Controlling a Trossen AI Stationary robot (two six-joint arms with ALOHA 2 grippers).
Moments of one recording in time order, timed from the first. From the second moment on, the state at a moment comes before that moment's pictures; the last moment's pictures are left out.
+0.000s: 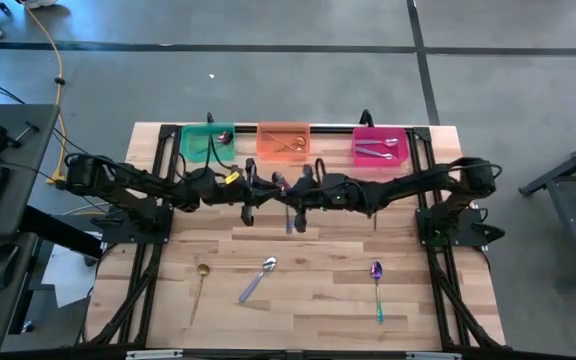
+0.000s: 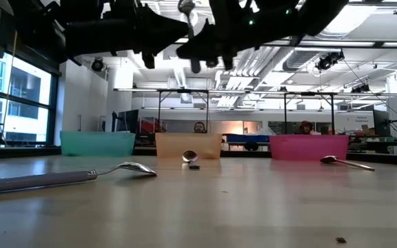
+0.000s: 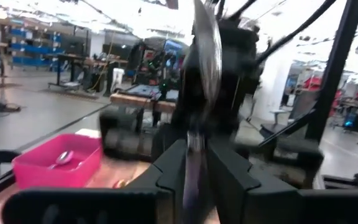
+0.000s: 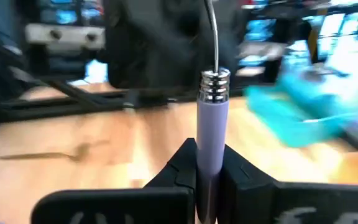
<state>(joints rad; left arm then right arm) 0.10 1.44 0.46 1.15 0.05 -0.16 -0.01 1.67 0.93 0.53 0.12 0.05</state>
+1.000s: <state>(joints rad) 0.07 1.42 0.46 0.96 0.03 -0.08 -0.65 1.46 0.93 -0.70 0.57 -0.48</state>
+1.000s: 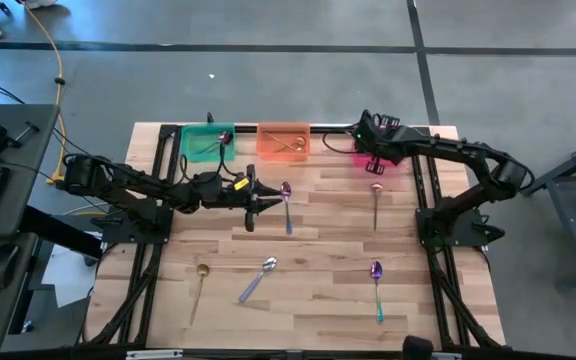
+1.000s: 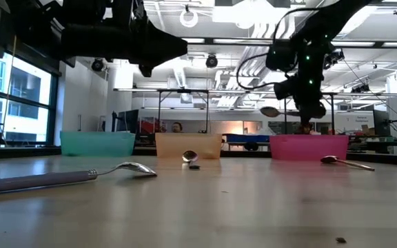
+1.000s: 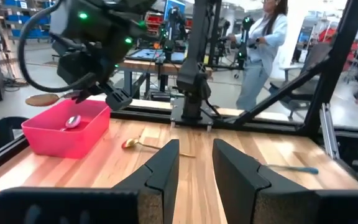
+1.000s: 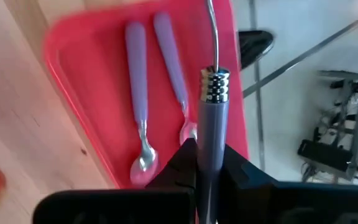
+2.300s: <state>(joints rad) 0.06 1.42 0.46 0.95 0.03 -0.08 -0.90 1.51 0.93 -0.73 0.31 -0.69</state>
